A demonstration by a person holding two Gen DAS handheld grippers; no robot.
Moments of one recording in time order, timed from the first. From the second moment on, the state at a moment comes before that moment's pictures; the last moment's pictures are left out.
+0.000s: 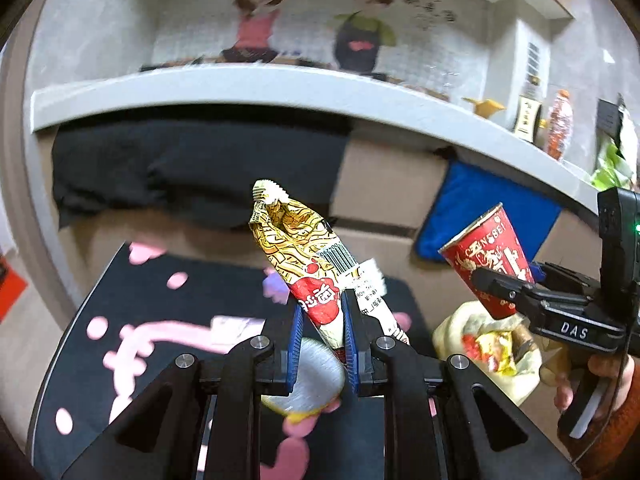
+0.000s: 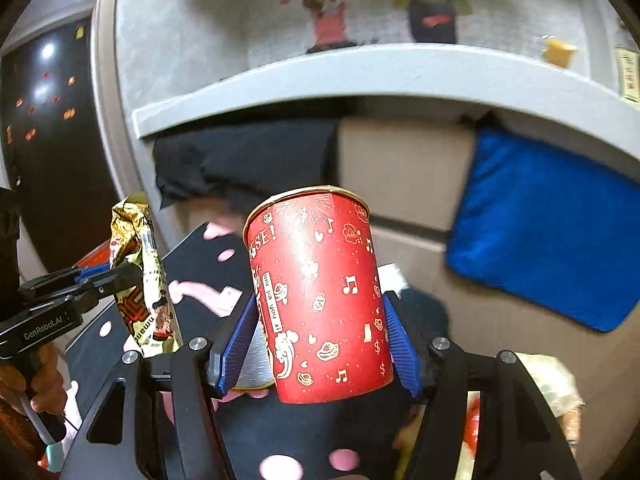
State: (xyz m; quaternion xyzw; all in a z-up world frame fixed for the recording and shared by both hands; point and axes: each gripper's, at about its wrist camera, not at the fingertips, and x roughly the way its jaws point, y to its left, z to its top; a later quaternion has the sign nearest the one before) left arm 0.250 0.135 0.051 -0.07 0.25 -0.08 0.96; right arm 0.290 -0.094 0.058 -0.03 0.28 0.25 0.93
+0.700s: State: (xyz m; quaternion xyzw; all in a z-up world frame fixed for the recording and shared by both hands) left arm 0.277 -0.013 0.060 -0.03 0.26 -0.20 0.94; right arm 0.259 -0.233 0.074 0.00 0.22 0.12 0.97
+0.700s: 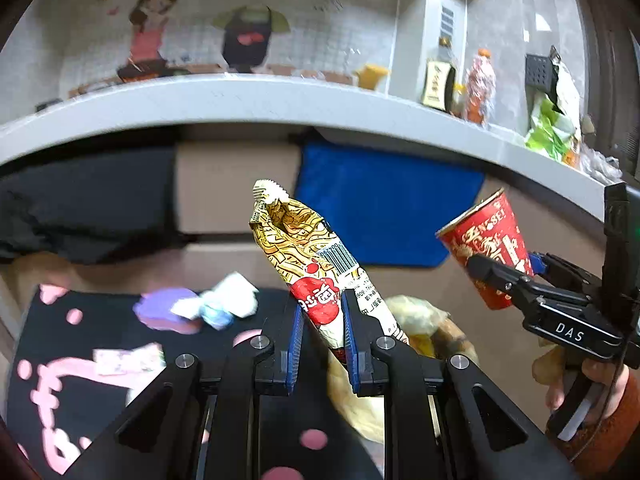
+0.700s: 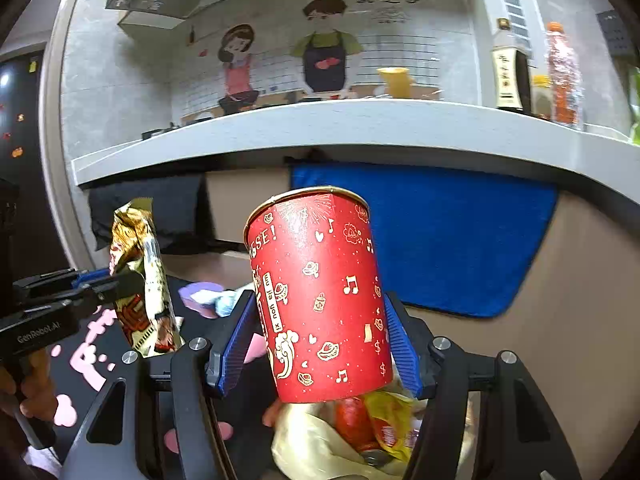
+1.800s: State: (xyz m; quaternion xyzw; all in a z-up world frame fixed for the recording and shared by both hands) left arm 0.316 -0.141 -0.023 0.00 0.35 -0.26 0.90; right arm 0.267 -0.353 -0.008 0.06 0.29 0.04 0.96
